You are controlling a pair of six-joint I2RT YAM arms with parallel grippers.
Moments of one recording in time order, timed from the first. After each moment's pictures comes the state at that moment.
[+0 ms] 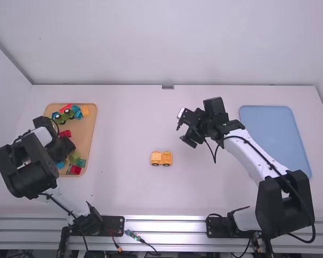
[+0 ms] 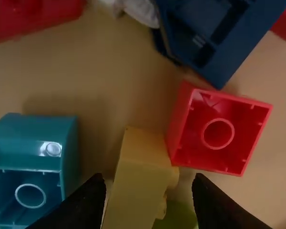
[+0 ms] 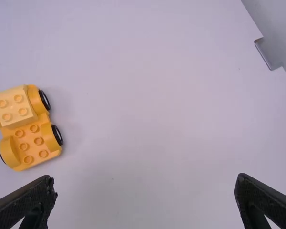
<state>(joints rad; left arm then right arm) 0.62 1.85 1.06 -0.59 -0.01 -0.29 0.32 1.51 1.01 -0.43 -0.38 -0.79</state>
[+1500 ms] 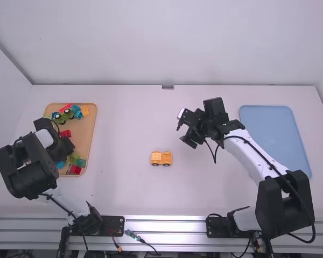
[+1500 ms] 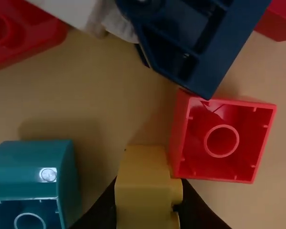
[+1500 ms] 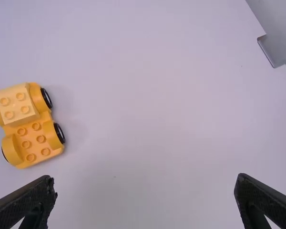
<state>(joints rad) 0.62 1.85 1.01 -0.50 -0.01 -0.18 0.32 1.51 1.01 -0.44 -0.38 -0.79</state>
